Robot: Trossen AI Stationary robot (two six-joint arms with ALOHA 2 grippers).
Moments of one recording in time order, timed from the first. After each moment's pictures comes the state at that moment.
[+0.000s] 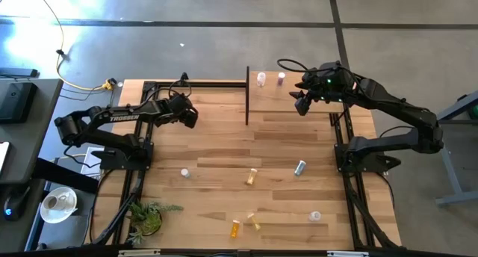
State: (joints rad) left arm 0.69 1.23 0.56 -0.48 -0.42 -0.49; right arm -0.46 1.07 1.21 -0.76 0.11 0.08
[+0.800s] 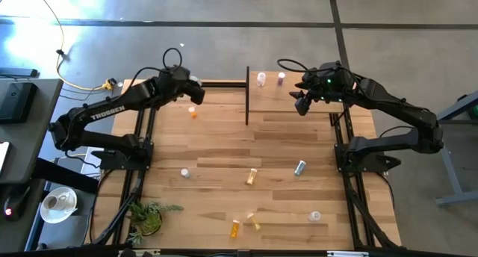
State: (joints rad) left arm 0.66 1.14 0.98 -0.48 -0.45 -0.25; right arm -0.46 1.07 1.21 -0.76 0.11 0.08
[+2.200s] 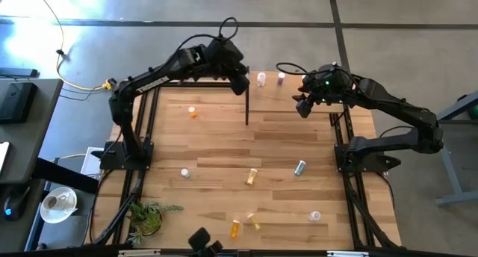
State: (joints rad) left arm 0.53 1.83 2.02 -0.92 -0.18 -0.10; right arm -0.46 1.07 1.21 -0.85 0.12 0.12
